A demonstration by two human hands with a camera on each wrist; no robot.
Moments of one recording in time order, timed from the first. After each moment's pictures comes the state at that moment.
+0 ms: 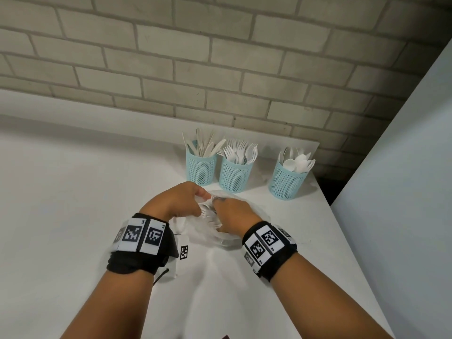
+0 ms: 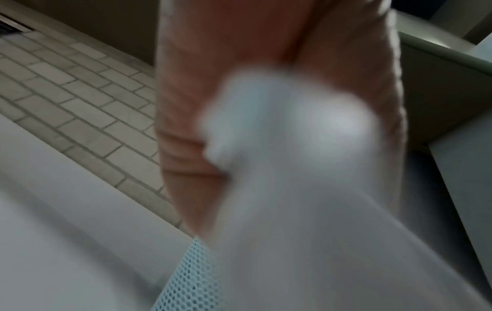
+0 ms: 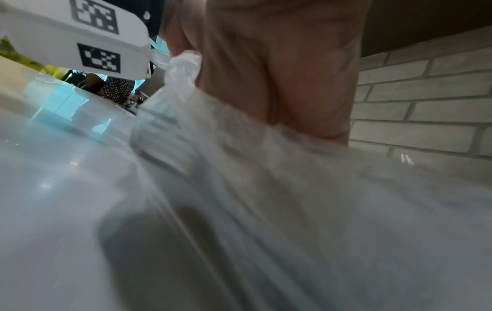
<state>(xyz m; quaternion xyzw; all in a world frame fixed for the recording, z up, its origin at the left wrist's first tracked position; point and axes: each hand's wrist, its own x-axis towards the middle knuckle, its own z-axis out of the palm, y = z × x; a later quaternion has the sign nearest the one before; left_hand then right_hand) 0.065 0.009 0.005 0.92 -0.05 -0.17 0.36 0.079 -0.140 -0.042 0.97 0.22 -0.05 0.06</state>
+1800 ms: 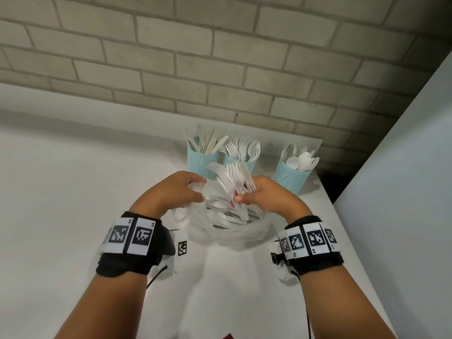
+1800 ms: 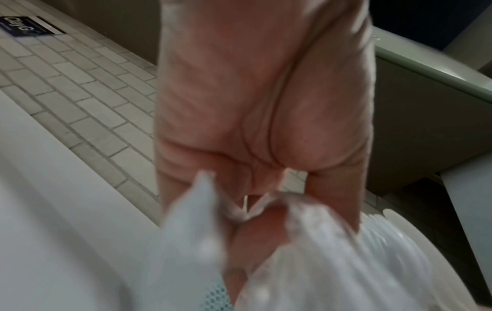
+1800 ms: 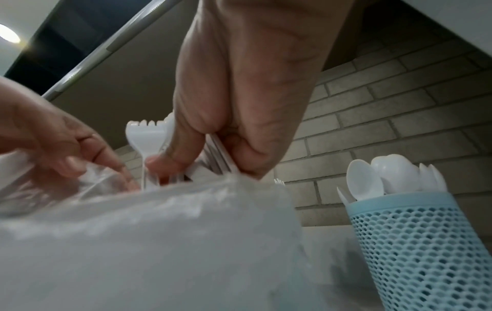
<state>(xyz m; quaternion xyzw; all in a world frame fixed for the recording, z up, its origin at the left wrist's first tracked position) 0.062 0.019 0.019 0.87 -0.02 -0.14 0.47 0.084 -0.198 0.005 0.90 0.11 -0.14 -0.41</state>
